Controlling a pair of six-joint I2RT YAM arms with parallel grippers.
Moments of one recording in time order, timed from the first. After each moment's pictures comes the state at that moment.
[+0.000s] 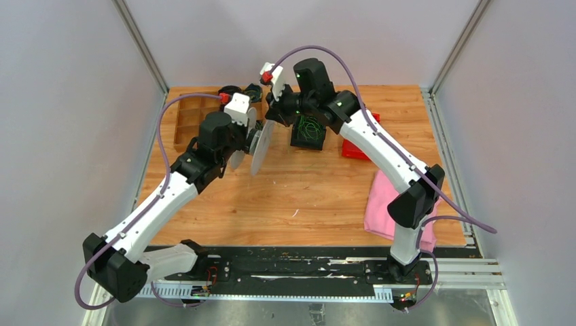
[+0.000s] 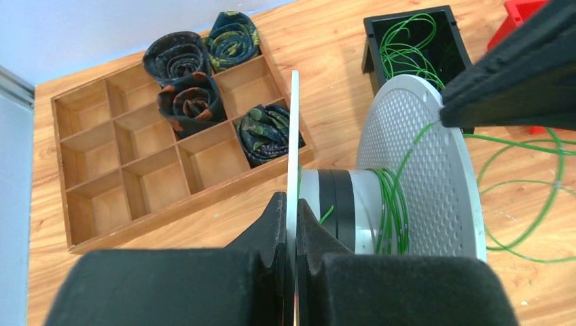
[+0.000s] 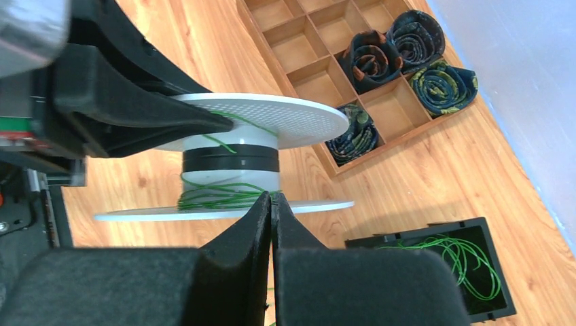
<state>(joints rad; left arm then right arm) -0.53 1.13 1.05 -0.24 -0.28 0.02 0.73 1.84 2.02 -0.64 -0.43 -0.27</state>
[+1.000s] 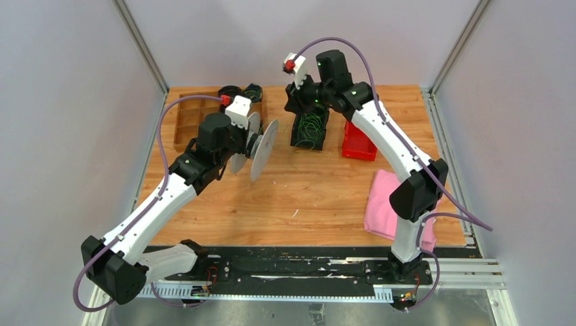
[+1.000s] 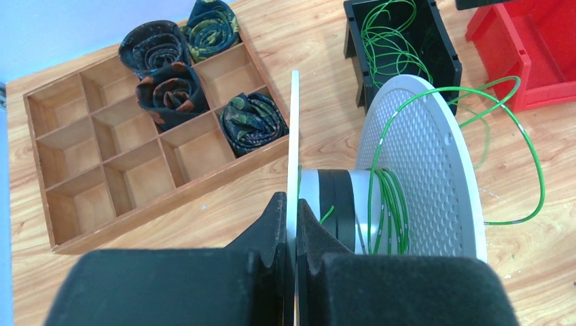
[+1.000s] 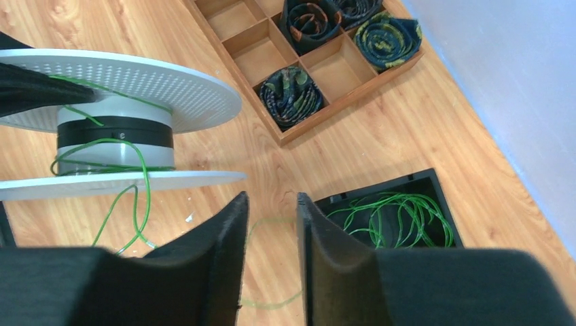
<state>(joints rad) -0.53 1.11 1.05 -0.29 -0.21 0.01 0.57 1.88 2.01 -0.64 -0.45 -0.33</state>
